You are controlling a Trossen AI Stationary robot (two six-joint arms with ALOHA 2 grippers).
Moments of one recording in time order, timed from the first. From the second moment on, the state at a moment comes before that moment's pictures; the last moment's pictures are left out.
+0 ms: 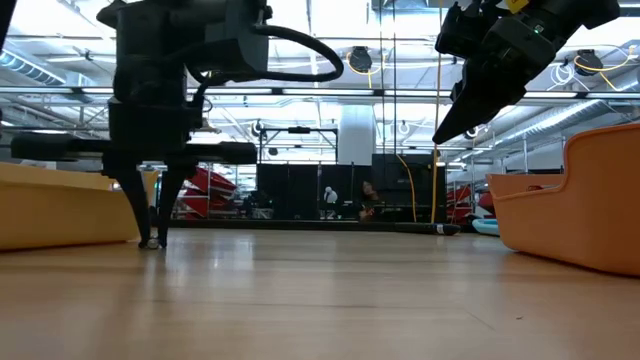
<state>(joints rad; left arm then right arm) -0.26 1.84 1.07 -0.83 -0.09 0.89 0.19 1.25 0.74 -0.32 0.29 0.29</state>
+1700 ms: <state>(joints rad) -0.35 0.68 0.38 -0.04 -0.44 -0.26 0.18 0.26 0.23 0.13 0.28 0.12</state>
